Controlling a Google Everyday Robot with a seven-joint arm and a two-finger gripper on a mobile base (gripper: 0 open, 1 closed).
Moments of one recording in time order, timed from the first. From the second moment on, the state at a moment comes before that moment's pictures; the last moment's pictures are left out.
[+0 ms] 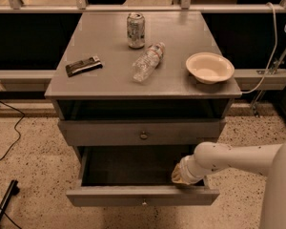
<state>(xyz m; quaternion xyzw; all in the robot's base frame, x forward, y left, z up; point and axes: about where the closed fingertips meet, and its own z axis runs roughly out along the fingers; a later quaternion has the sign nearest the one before) 0.521 -0.143 0.426 -0.71 0.67 0.06 0.19</state>
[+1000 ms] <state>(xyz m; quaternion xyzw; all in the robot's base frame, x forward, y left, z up) 0.496 -0.137 0.387 -0.71 0.68 0.12 0.14</state>
